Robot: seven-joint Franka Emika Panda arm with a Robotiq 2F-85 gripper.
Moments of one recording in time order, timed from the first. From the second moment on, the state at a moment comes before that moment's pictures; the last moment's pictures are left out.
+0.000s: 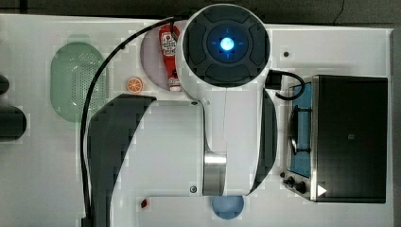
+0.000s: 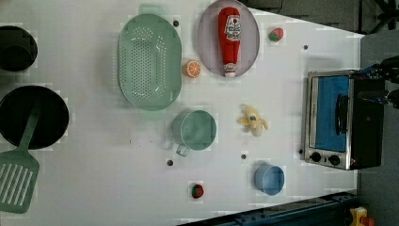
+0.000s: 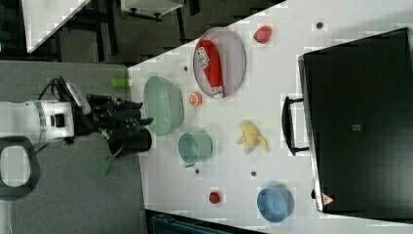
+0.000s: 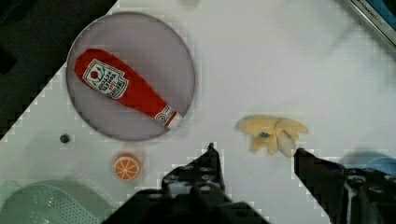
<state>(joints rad) 0.01 -0.02 -0.01 -1.78 0.02 0.18 0.06</state>
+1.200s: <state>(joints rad) 0.02 -0.09 -0.09 -2.28 0.00 0.53 0.01</state>
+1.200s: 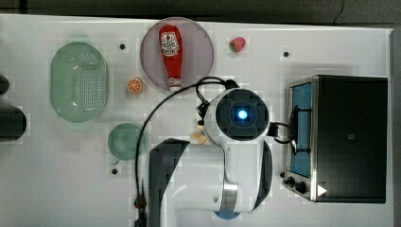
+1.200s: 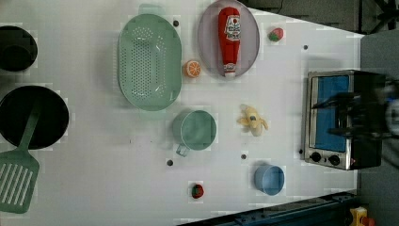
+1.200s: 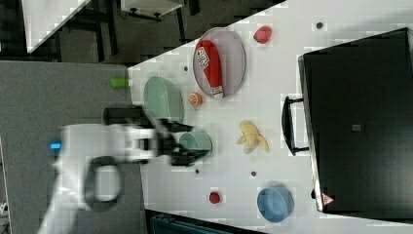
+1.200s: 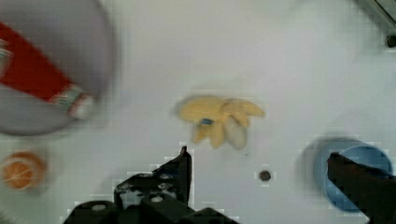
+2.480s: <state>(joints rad) 0.00 0.38 -0.04 -2.47 -0.02 1.20 -0.04</state>
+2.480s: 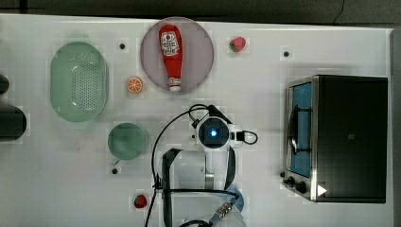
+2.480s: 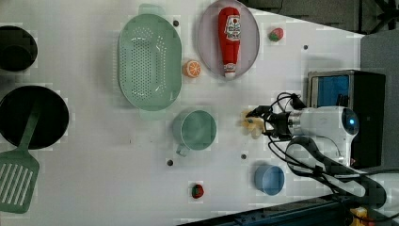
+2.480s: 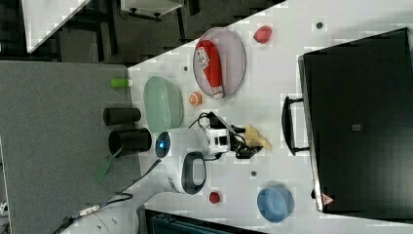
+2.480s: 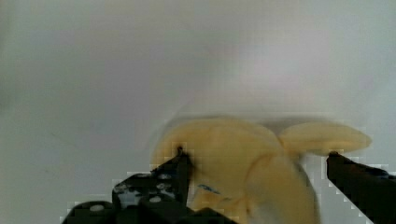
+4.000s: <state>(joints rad) -0.01 -0.06 -0.03 -2.39 -0.01 0.72 -0.03</state>
